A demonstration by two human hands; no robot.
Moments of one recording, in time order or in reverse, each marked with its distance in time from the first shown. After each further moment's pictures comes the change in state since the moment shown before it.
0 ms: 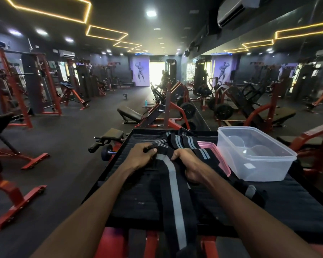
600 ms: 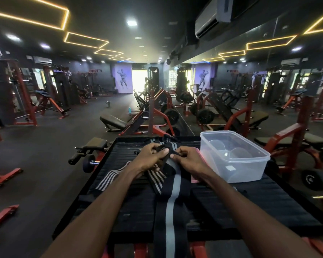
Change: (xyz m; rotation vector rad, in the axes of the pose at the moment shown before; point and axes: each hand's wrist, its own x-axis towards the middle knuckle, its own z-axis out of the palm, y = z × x) left_hand 0.002 0.057 0.045 -0.342 -0.276 -0.030; right_hand -0.005 -0.005 -0.056 -0.472 0.268 -0.467
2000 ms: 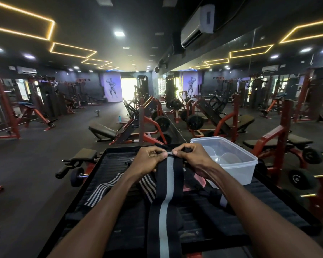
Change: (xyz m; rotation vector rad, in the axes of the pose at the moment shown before) left_hand 0.005 0.027 0.015 0.152 0.052 0.239; right_hand 0.010 -0.016 -0.045 0.417 -0.012 0.031
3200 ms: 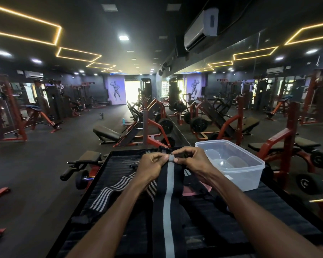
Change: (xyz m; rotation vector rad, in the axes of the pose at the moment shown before) left_hand 0.003 -0.017 0.006 -0.097 0.106 0.013; right_hand 0.000 0.001 0.014 -0.072 -0.001 -0.051
